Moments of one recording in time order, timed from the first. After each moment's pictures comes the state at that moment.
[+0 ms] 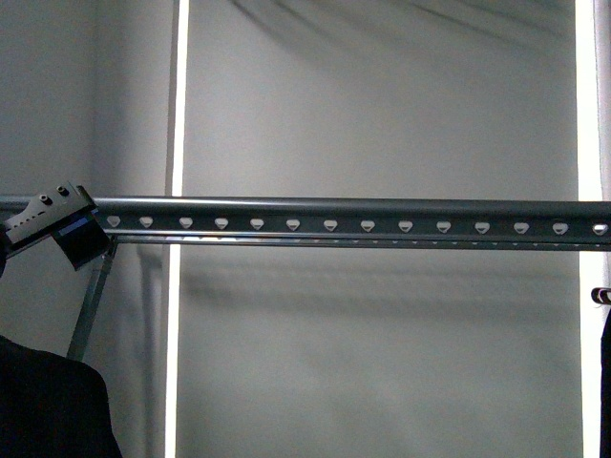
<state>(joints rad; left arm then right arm) -0.13 1.40 1.07 0.09 -0.42 -0.73 0.00 0.00 0.01 0.00 0.00 0.00</state>
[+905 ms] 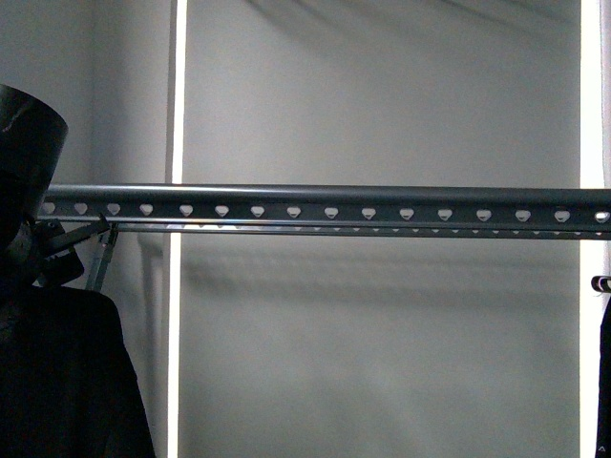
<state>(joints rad) -0.07 1.71 1.36 0.07 -0.58 -0.64 0.00 0.00 0.01 0.00 0.00 0.00</state>
